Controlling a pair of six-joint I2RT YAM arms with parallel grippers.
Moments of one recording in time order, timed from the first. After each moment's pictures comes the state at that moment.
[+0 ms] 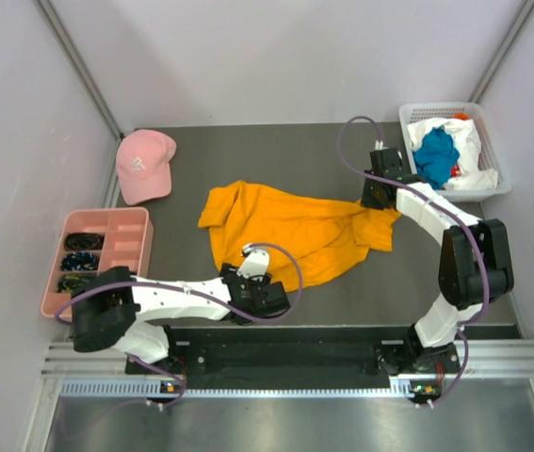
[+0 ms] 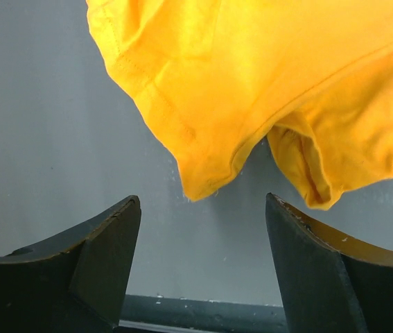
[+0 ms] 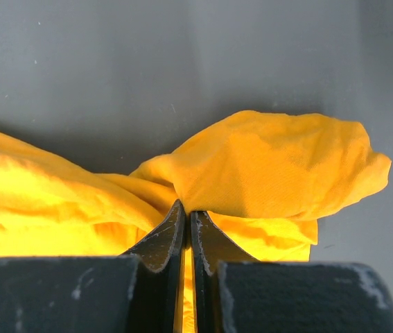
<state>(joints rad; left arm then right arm) -1.26 1.43 0.76 -0.76 -0.80 -0.96 0.23 1.67 1.17 -0.41 0.13 0.37</state>
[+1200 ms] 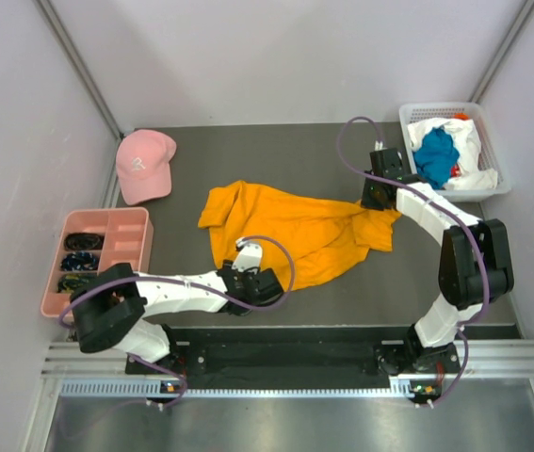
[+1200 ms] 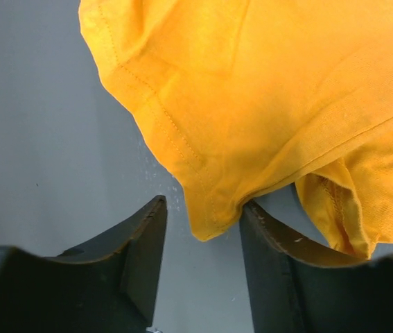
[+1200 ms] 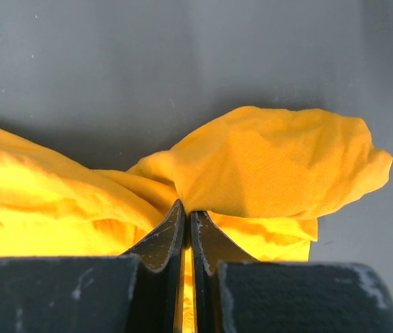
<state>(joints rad) -1.12 1.44 0.69 -0.59 -0.74 -0.86 0.23 1.67 1.17 -0.42 0.13 0.37</state>
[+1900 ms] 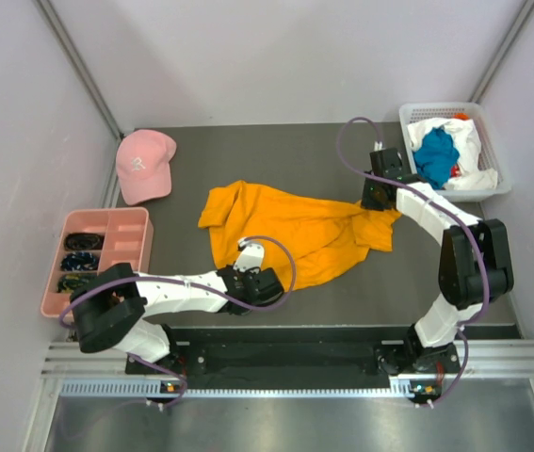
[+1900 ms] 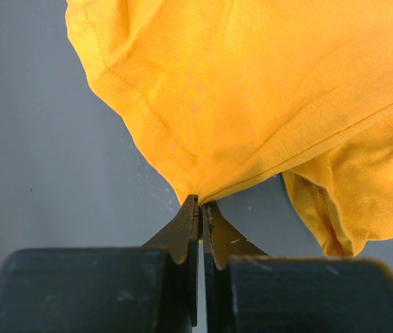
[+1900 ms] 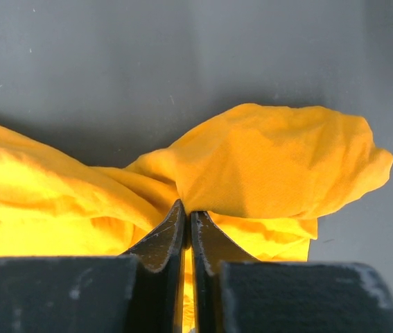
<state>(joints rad) -1.12 1.44 0.69 -0.57 -0.72 -0.82 0.23 1.67 1.17 -0.43 0.12 0.36</state>
